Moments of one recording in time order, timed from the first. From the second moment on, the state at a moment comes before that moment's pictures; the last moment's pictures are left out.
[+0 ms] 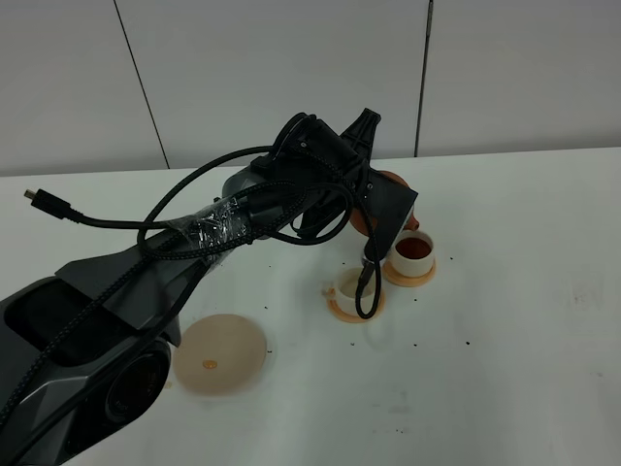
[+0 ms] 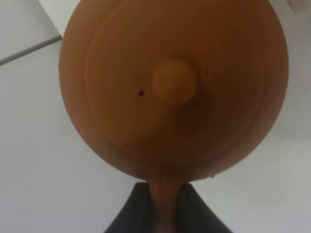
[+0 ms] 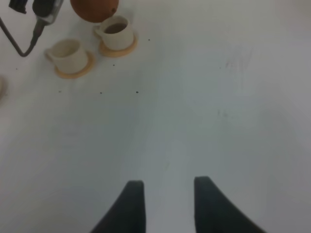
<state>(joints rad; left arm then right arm) -0.62 2.46 -2.16 0.52 0.62 1.29 -0.03 -0.01 -0.49 0.30 1.08 -0.18</state>
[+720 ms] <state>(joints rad) -0.58 2.33 -2.16 0.47 0.91 1.23 -0.03 -0.01 -0.49 0.30 1.08 -0.18</state>
